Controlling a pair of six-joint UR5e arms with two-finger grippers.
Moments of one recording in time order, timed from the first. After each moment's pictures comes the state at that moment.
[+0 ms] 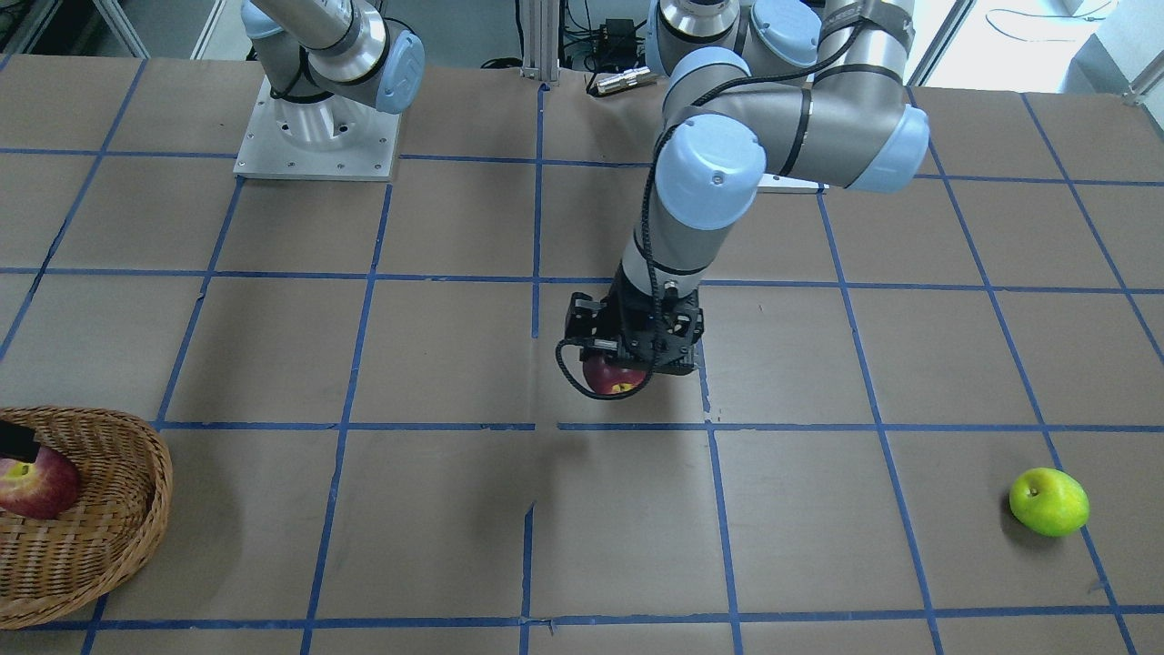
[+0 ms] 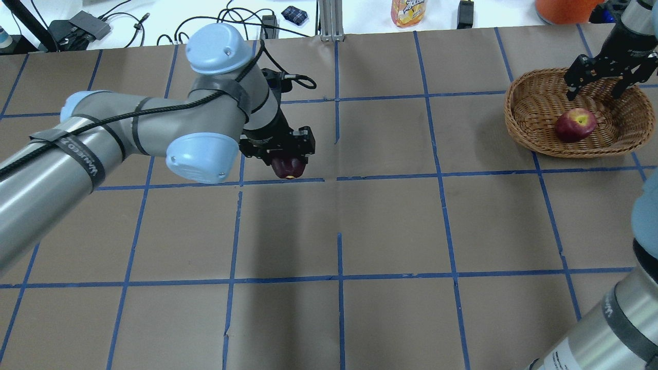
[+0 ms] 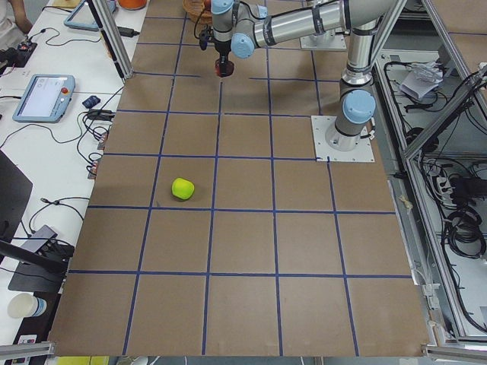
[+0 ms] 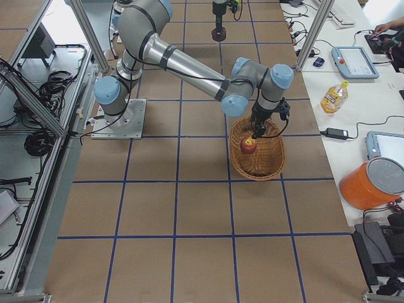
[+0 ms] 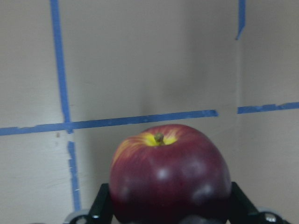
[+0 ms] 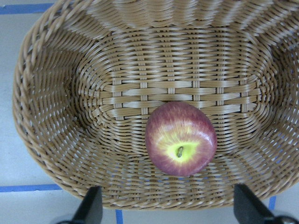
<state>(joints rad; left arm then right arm) -1.81 -1.85 -1.76 -1.04 1.45 -0.18 1.14 -1.08 1.32 -1.72 -1.64 -0.39</state>
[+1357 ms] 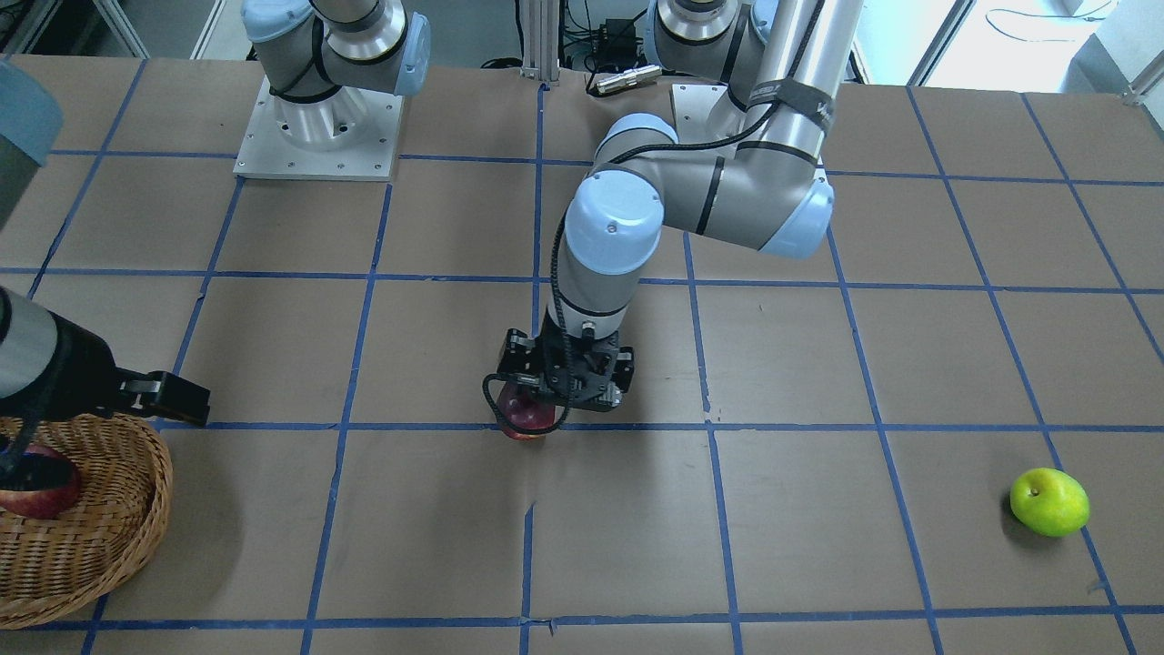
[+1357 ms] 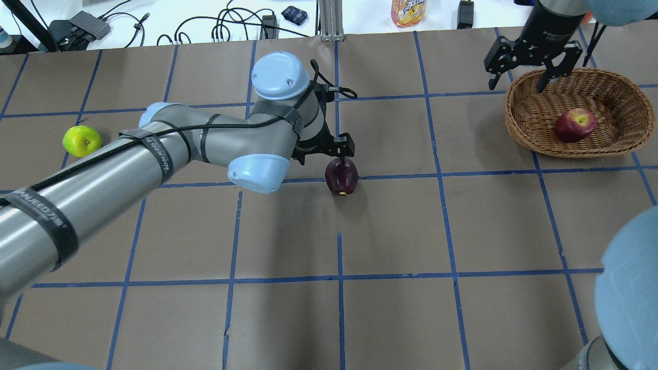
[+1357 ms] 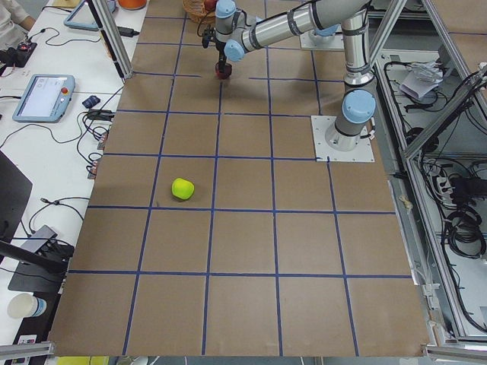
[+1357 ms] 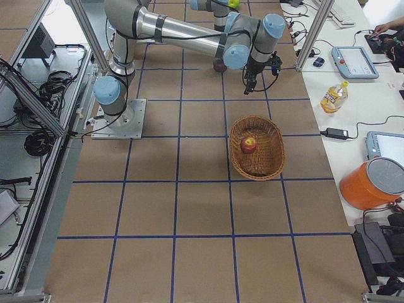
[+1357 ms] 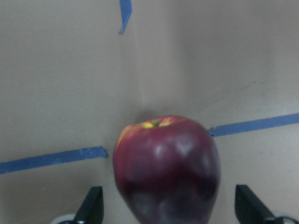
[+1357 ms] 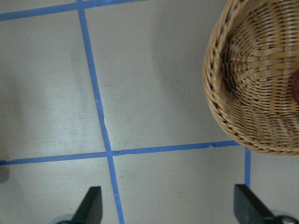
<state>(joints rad) -1.85 -1.96 -1.72 -0.92 1.46 -0.20 1.40 -1.18 1.33 -1.59 -1.54 -0.08</state>
